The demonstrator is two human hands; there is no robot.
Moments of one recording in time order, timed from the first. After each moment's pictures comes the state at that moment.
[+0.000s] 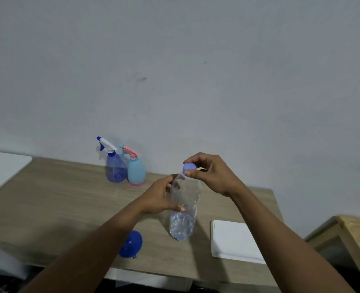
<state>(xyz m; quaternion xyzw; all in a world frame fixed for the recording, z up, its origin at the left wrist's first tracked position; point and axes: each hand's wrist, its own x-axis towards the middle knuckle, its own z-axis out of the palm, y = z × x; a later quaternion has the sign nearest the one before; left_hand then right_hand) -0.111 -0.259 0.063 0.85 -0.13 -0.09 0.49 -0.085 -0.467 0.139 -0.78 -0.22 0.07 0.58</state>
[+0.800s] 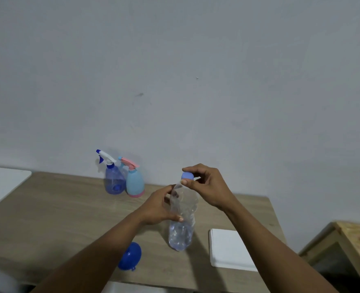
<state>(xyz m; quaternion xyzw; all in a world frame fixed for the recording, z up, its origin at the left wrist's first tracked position) -0.114 -0.264 0.059 0.86 -0.13 -0.09 0.48 -0.104 -0.467 0.129 -0.79 -0.18 -0.02 0.59</state>
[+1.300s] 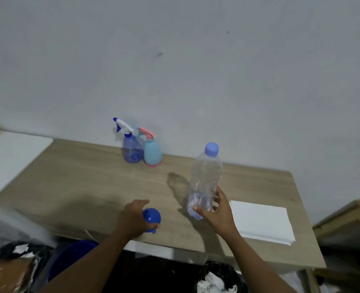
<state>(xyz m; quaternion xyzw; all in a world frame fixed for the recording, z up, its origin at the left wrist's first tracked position) -0.203 -0.162 -0.059 0.94 0.08 -0.10 0.32 -0.168 -0.451 -0.045 -0.82 -0.01 0.00 0.57</state>
